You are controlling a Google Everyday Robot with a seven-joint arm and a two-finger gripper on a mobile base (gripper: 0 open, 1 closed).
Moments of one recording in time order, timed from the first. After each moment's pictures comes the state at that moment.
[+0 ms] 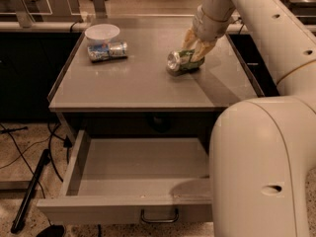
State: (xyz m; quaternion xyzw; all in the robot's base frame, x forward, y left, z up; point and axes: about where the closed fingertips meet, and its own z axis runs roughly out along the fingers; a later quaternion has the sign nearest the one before) arm 0.730 -0.141 0.870 -0.86 0.48 -0.05 0.15
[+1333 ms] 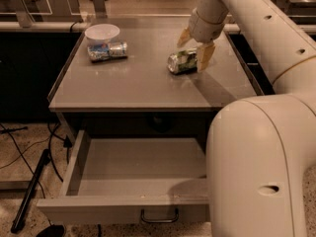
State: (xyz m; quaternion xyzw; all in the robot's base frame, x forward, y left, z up) arm 0.740 -0.132 0.864 -0.87 0.47 -0.07 0.15
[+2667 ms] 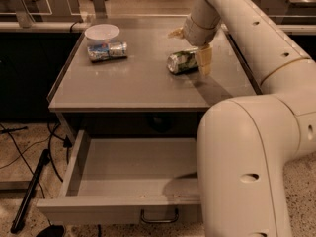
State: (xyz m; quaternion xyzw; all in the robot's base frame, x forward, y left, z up) arm 0.756 -0.119 0.842 -0.87 0.46 -0.06 0.15
